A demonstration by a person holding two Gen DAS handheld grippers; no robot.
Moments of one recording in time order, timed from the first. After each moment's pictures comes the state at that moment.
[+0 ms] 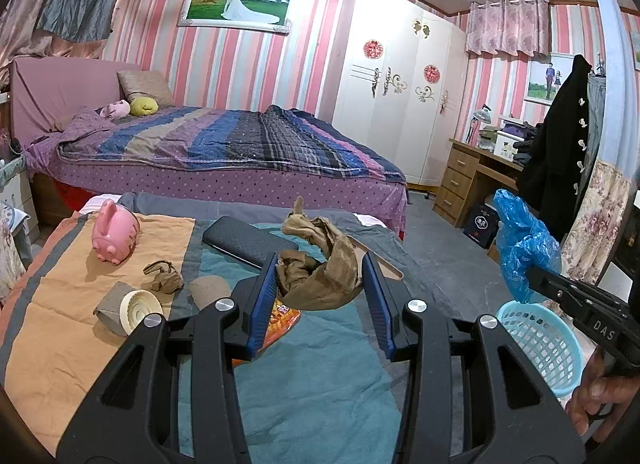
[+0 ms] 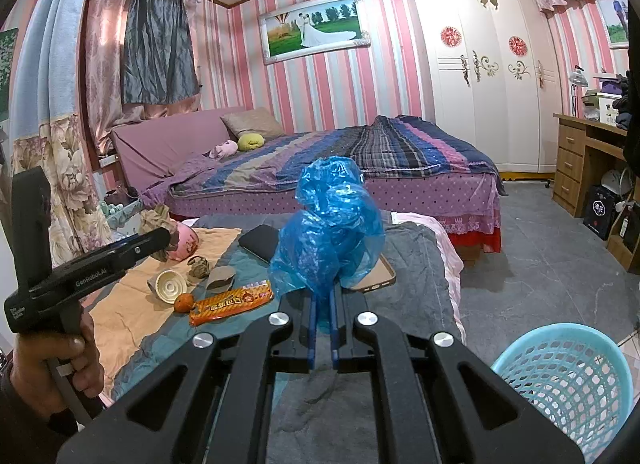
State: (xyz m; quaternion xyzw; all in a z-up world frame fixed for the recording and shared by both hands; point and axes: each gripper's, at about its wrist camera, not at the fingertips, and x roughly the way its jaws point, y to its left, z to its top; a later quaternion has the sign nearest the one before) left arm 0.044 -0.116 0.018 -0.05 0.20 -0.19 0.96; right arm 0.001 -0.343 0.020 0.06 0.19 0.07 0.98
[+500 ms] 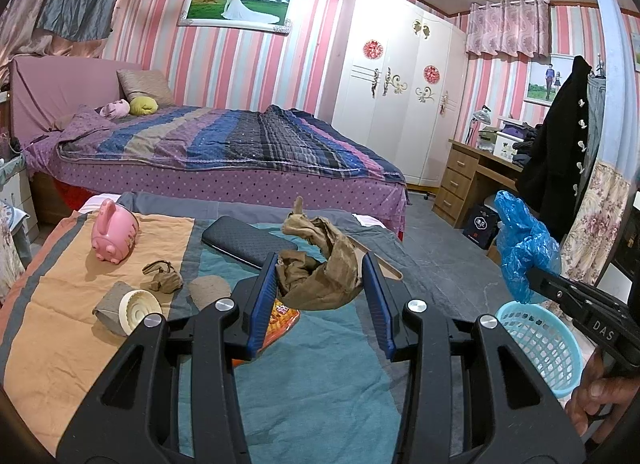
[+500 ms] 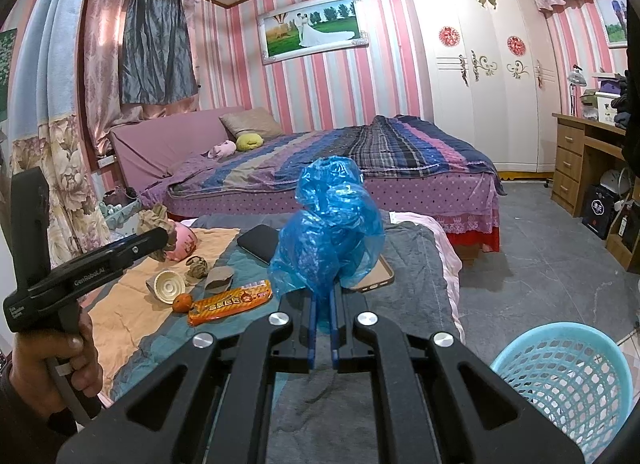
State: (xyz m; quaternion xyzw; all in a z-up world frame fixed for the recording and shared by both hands) left arm 0.044 -0.116 0.018 -0.06 0.20 -0.19 0.96; right arm 0.001 -0.345 0.019 0.06 0.19 0.07 0.98
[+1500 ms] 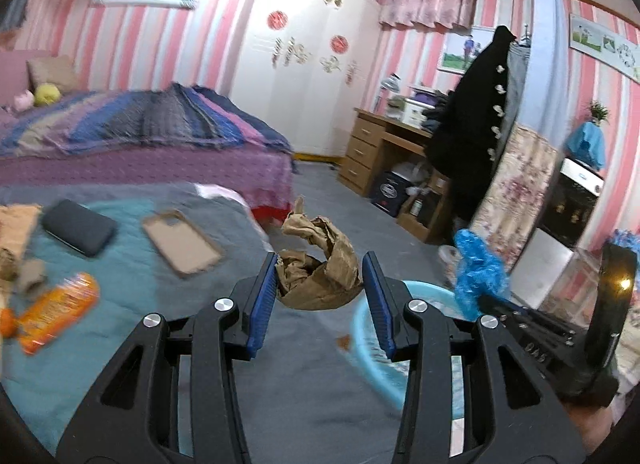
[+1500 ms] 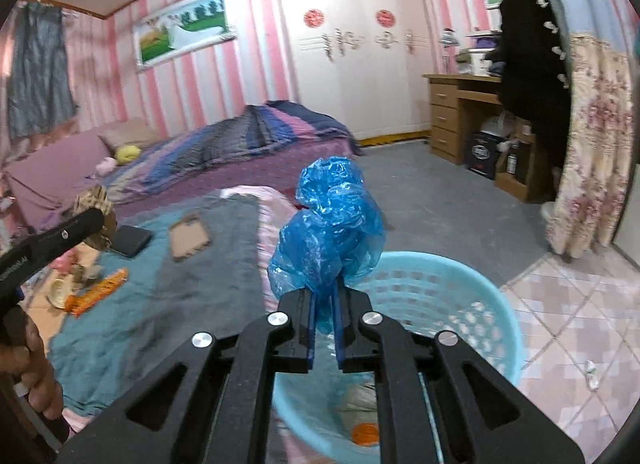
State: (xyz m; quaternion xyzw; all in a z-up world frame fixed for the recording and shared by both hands) left arm 0.019 -0.300 0.000 -0.05 0.24 -0.37 0.90; right arm -0.078 -0.487 -0.023 0.12 0.23 -0.19 0.95
